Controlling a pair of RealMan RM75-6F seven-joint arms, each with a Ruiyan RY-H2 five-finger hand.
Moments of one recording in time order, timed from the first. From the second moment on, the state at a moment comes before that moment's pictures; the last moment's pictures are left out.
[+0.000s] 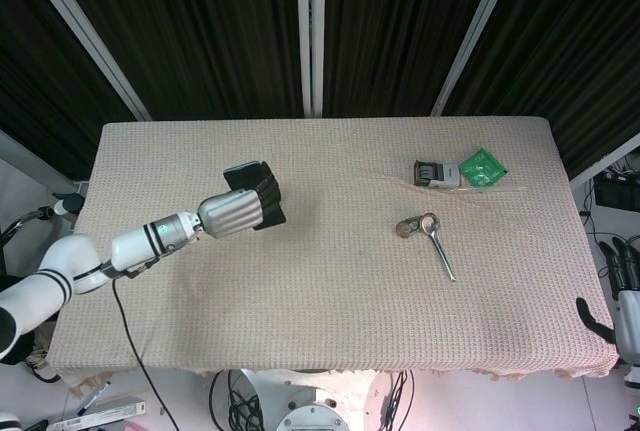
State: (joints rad) left arm -1.06 -1.42 0.06 -0.92 1.97 1.14 0.61; right arm -0.02 -1.14 0.09 -1.53 -1.46 1.57 0.05
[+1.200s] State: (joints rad) left arm -1.13 -1.71 0.17 -0.31 1.99 1.17 0.35; right arm -0.05 -1.13 0.09 -1.56 -1.44 1.59 0.04
